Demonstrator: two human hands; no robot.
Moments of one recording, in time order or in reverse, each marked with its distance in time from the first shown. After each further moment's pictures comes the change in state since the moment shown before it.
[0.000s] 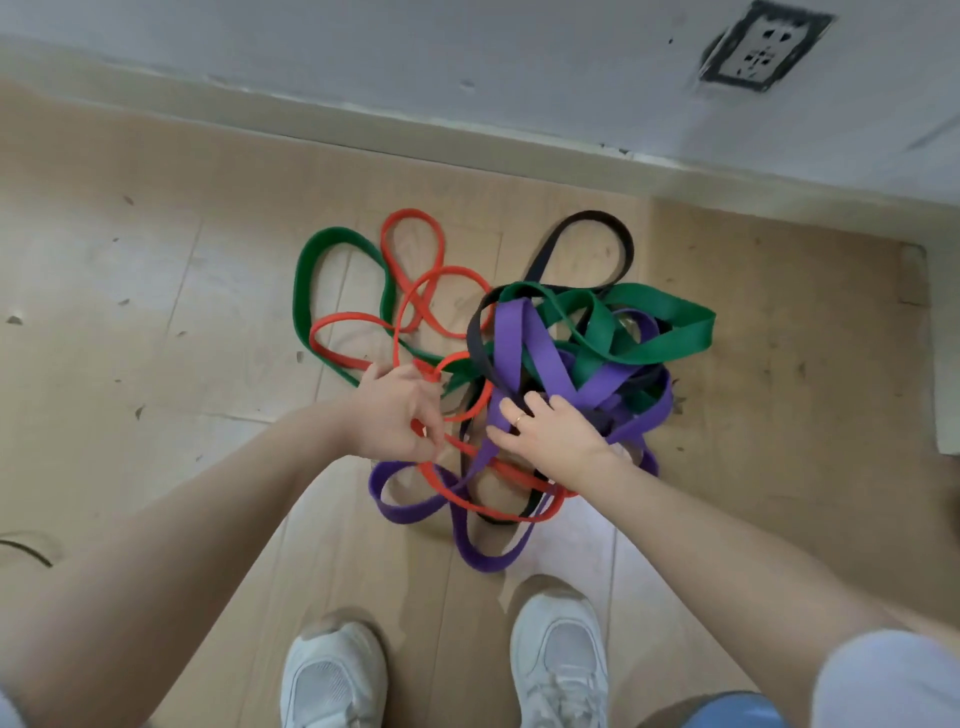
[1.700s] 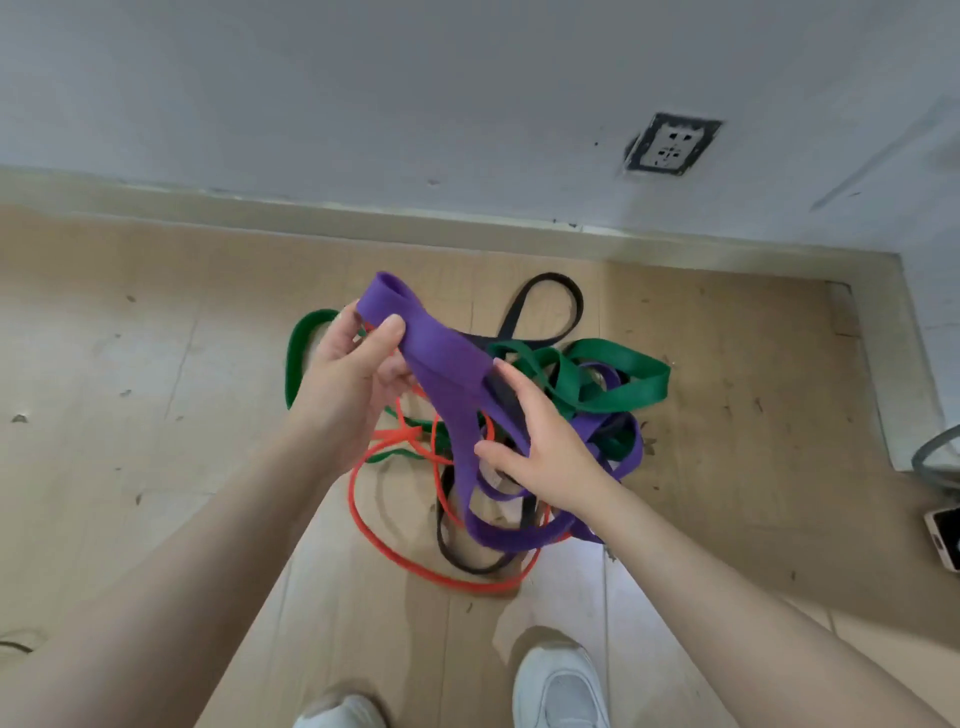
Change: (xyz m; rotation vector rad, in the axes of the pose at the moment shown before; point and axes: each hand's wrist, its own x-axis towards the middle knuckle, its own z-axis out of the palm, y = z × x) left_hand -0.013 0.050 -0.070 -1.569 0.739 0.105; right_hand -0.044 0.019 -0.084 1.394 0.612 0.290
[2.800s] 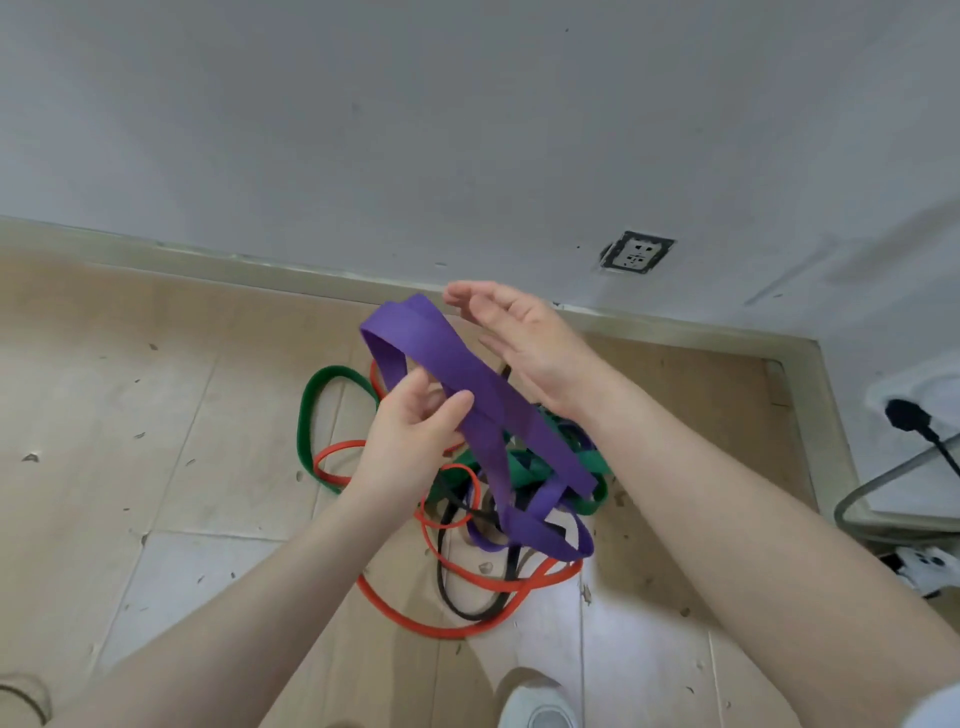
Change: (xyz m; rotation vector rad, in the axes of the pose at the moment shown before) left_hand -0.035 0.044 0.038 0.256 -0.018 0.116; right_hand 0.074 -0.141 -0.059 0.576 0.011 0.042
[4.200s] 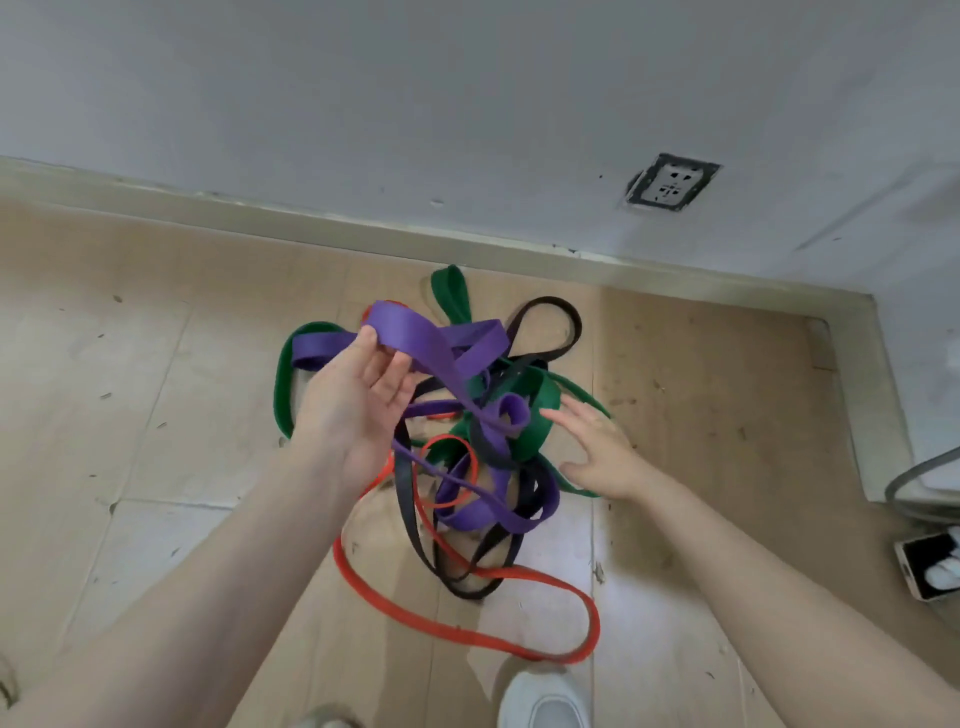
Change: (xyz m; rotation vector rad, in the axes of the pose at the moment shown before) left_hand 0.035 -0.047 -0.020 -0.603 0.388 -0.392; right_hand -0.050 0.185 -0.109 -1.063 -0.113 0.341
